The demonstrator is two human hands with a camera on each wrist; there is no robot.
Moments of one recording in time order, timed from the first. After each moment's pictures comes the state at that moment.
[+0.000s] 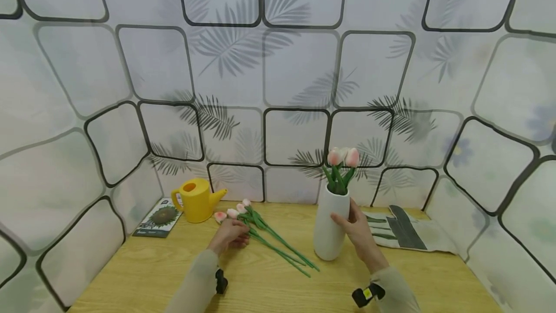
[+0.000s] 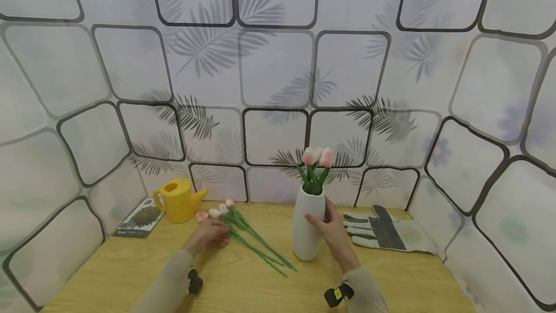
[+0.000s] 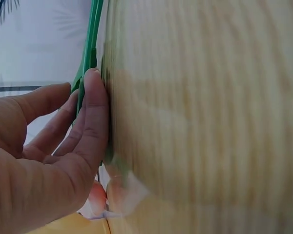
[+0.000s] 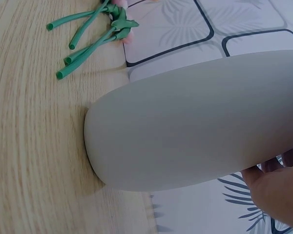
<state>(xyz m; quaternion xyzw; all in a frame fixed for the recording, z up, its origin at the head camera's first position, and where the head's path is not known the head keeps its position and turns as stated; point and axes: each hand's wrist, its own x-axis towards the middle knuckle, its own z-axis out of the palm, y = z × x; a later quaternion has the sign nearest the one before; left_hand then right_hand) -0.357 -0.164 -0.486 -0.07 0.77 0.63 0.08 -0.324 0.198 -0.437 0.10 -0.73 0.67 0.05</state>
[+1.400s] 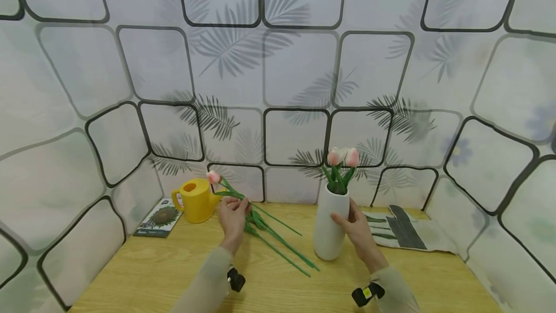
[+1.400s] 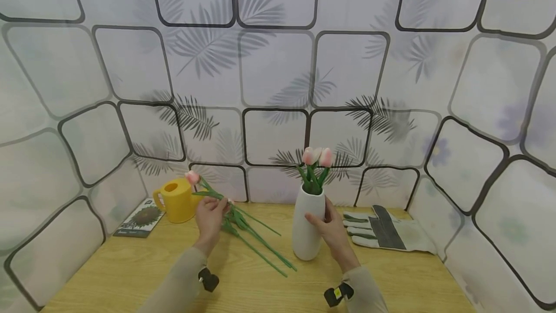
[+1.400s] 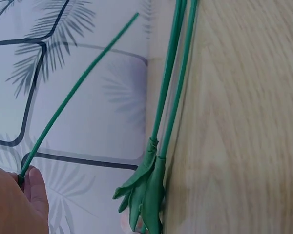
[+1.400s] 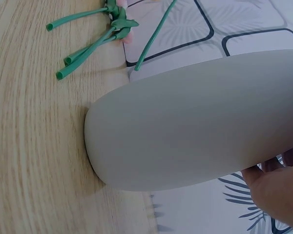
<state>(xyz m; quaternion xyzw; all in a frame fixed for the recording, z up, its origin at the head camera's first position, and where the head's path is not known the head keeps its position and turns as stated) -0.356 -0.117 -0.445 -0.11 0.60 0.75 -0.25 -0.324 0.199 -0.439 0.10 -0.73 0.67 0.06</state>
